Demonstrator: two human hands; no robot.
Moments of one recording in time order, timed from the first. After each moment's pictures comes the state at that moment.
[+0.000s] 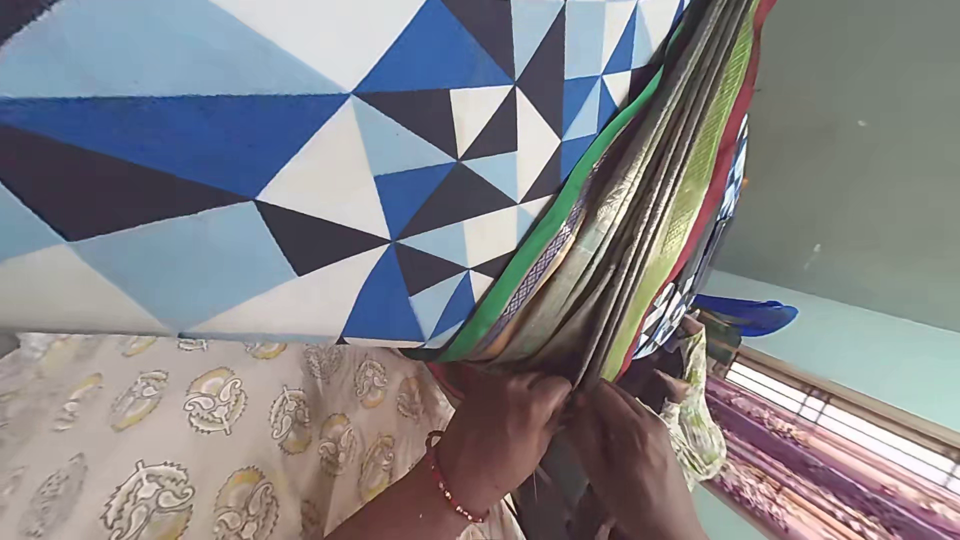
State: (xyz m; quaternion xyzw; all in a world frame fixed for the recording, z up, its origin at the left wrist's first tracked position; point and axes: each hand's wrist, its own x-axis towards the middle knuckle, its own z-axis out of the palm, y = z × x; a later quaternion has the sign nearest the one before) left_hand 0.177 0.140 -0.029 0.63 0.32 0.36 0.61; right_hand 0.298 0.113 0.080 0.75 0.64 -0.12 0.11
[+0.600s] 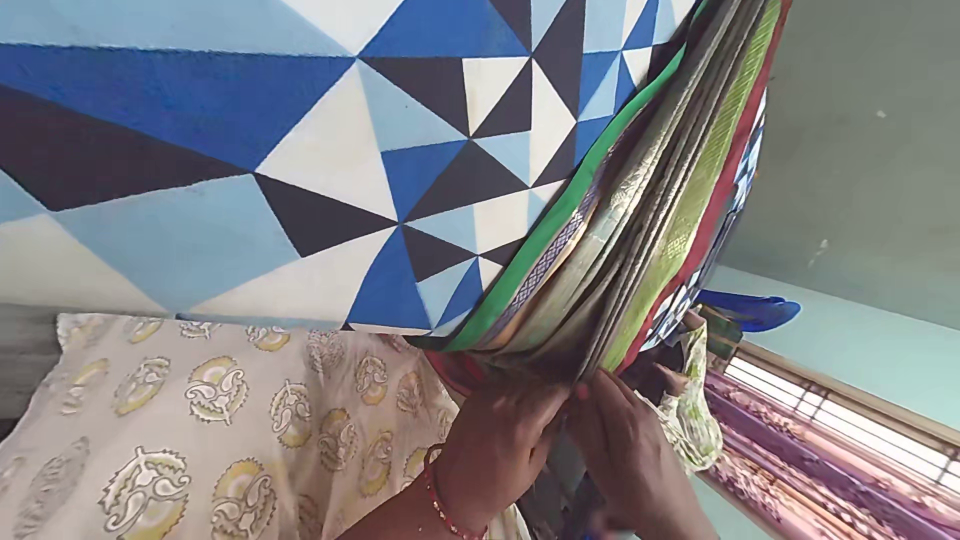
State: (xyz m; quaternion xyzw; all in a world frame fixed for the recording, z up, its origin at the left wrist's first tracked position) left_hand 0.172 0.113 -0.027 0.60 0.37 0.39 0.59; right_hand 0.295 0.117 0.082 0.74 0.63 -0.19 0.12
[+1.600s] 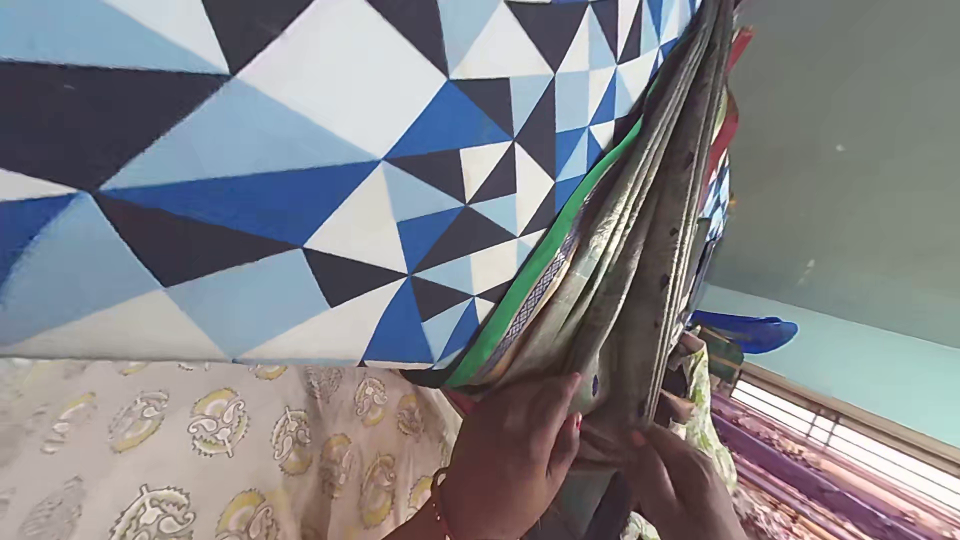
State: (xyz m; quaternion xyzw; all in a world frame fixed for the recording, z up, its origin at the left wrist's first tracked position) left_hand 0.175 0.144 -0.015 0.64 0.42 0.38 0.52; right_hand 0.315 0.113 0.130 0.81 0.52 -0.26 0.09
